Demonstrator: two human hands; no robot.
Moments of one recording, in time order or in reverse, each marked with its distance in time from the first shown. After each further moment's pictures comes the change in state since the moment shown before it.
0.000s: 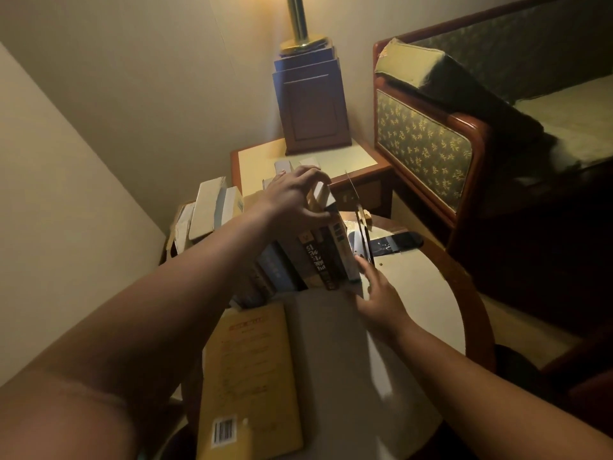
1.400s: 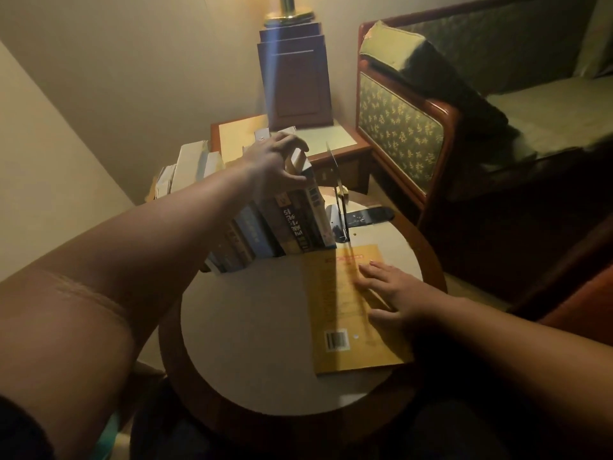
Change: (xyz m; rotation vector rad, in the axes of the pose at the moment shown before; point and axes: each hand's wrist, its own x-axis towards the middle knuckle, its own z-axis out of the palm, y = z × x) left_hand -0.008 0.004 -0.004 -0.064 0.006 -0.075; right_hand -0.050 0.021 -0.099 -0.853 -0.677 -0.141
